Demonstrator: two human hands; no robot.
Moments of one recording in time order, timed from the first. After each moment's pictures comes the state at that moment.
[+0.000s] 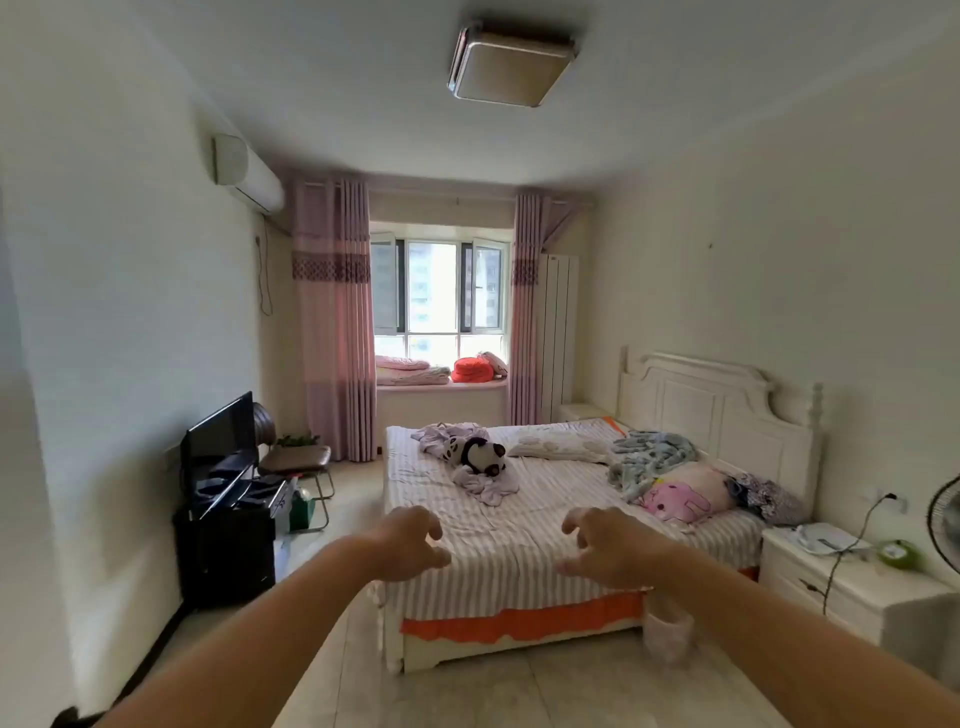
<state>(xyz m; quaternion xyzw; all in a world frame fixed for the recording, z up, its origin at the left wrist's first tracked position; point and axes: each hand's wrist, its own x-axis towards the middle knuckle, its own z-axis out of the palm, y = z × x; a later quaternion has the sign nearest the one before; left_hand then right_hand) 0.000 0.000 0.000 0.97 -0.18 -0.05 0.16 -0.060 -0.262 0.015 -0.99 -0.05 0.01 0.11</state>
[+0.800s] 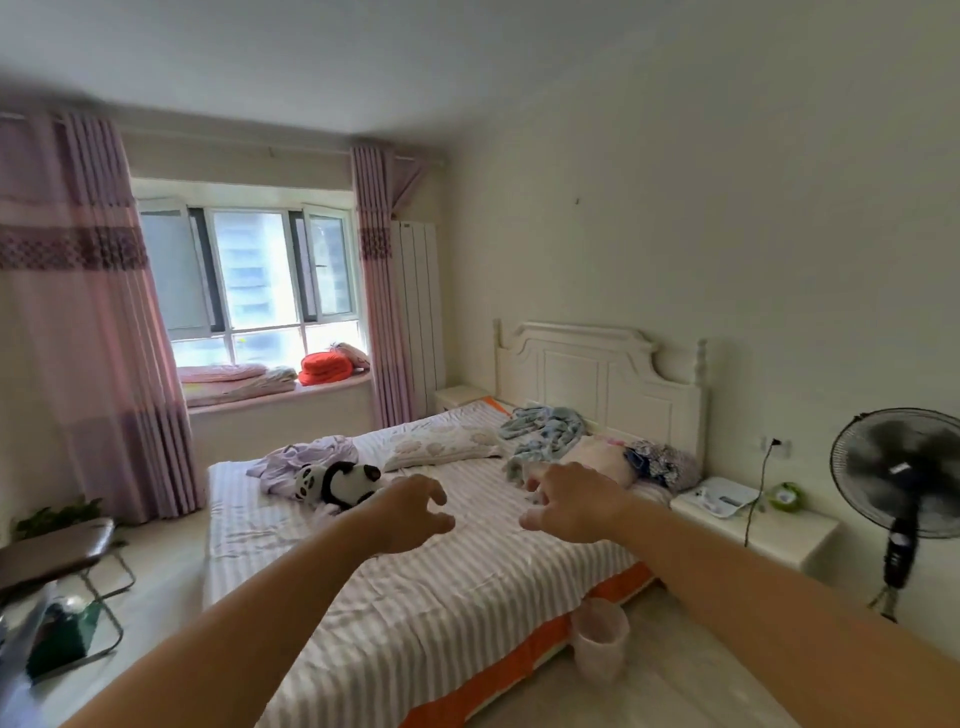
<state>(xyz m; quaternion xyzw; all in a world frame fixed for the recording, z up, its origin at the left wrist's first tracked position) 0.506 -0.230 0.001 0.93 -0.33 -0.05 0.15 0.389 -0.429 0.013 -0.98 0.10 -0.04 0.15</state>
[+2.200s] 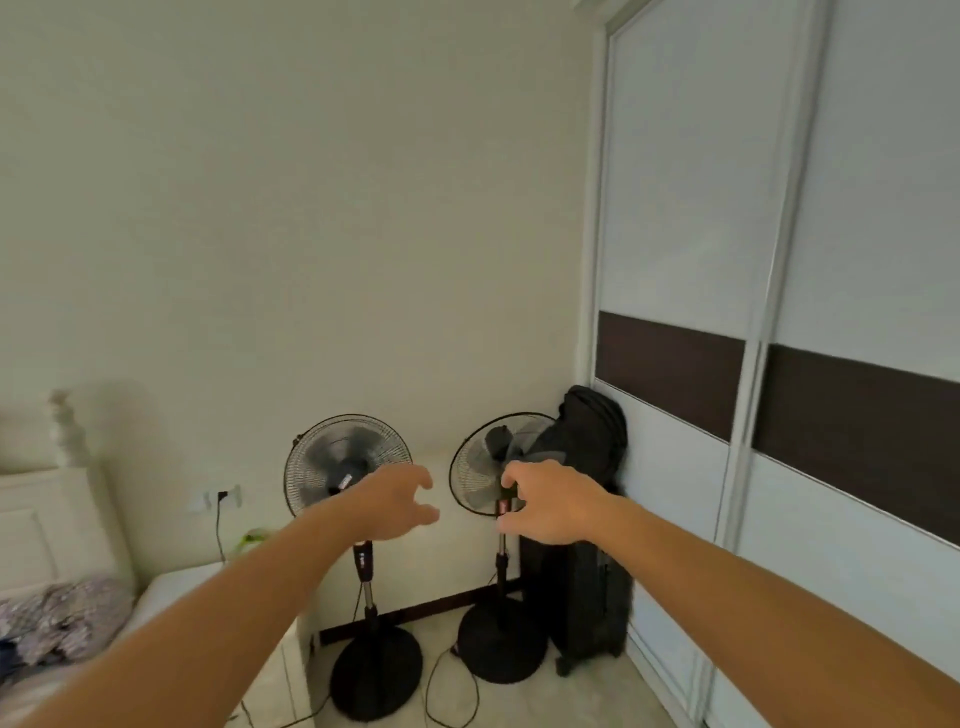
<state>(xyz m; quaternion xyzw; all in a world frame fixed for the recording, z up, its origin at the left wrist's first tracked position) 0.424 -1.033 -0.010 0.54 -0.83 -0.13 0.07 0.207 -0.974 0.000 -0.75 0.65 -0.09 0.11</state>
